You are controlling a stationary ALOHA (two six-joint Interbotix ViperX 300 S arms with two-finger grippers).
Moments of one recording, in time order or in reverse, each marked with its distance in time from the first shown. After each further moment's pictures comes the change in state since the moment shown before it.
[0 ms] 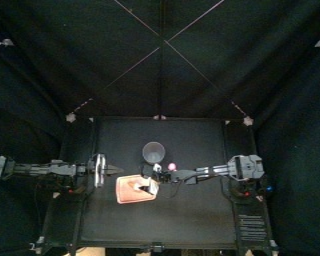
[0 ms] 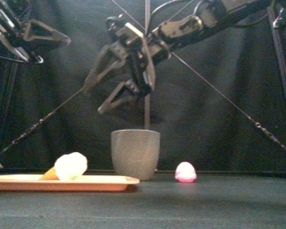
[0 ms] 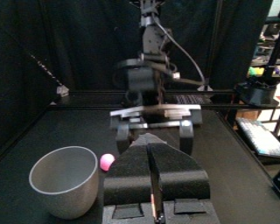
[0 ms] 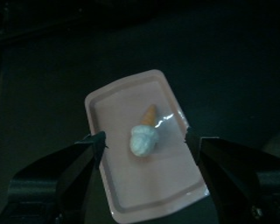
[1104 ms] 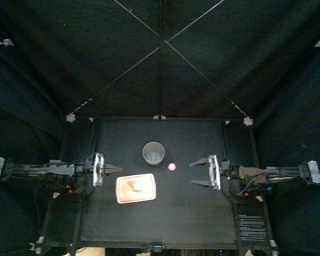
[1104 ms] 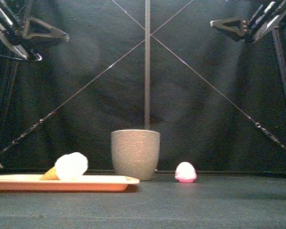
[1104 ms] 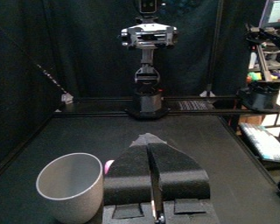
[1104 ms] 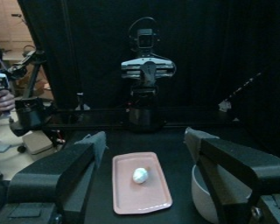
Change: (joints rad) left arm 0.015 -0.035 0.000 0.018 0.000 0.000; right arm -0.046 -1.046 0.767 -0.199 -0.434 -0.009
